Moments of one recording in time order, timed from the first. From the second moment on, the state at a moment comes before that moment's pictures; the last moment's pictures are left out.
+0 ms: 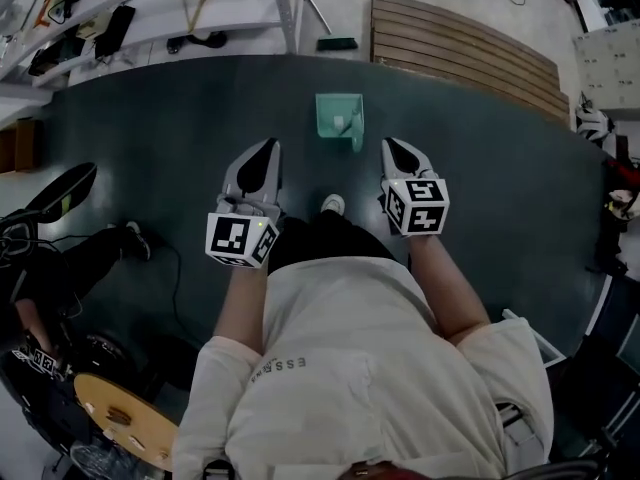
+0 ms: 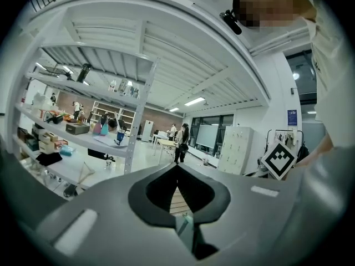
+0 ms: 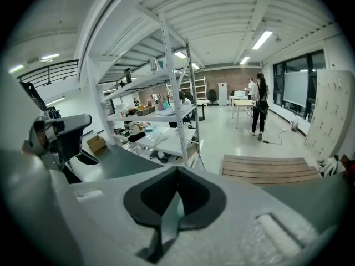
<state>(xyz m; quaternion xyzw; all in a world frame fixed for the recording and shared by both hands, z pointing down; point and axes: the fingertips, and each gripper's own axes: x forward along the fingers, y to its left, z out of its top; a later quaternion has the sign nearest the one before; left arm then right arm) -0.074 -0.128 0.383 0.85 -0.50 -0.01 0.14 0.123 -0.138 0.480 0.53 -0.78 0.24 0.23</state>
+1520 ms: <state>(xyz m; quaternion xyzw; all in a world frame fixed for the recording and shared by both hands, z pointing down) -0.059 -0.270 0.523 0.87 -0.42 0.05 0.26 0.086 -0.221 0.751 0.47 -0.63 0.46 0.41</state>
